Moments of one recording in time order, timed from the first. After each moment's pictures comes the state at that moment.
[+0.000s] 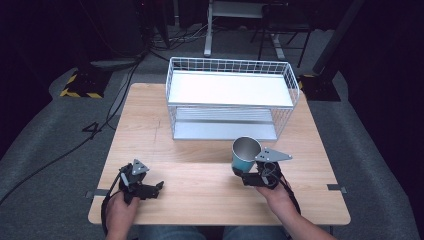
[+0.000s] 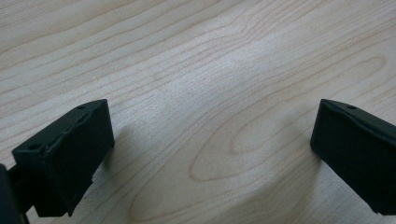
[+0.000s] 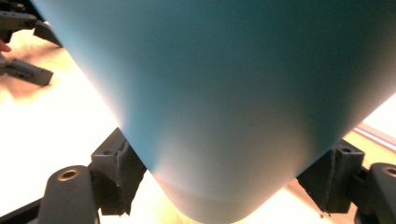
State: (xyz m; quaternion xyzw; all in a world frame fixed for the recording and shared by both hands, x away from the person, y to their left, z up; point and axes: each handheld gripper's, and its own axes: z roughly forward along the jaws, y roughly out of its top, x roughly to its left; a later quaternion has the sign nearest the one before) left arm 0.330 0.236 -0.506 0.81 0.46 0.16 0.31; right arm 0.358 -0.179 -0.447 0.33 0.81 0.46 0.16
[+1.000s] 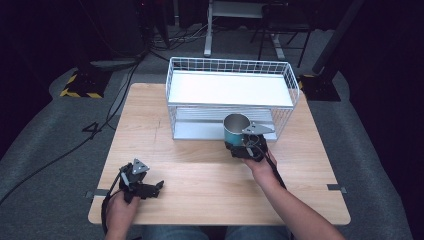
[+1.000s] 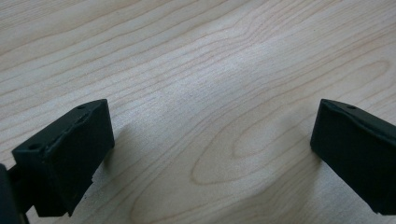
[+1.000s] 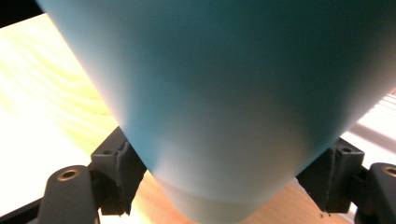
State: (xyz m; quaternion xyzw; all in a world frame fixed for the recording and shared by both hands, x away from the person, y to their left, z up) left arm 0.331 0.235 -0.506 0.81 0.47 0.17 0.31; right arm 0.435 -0.147 -0.443 0.37 0.80 0.44 0.20
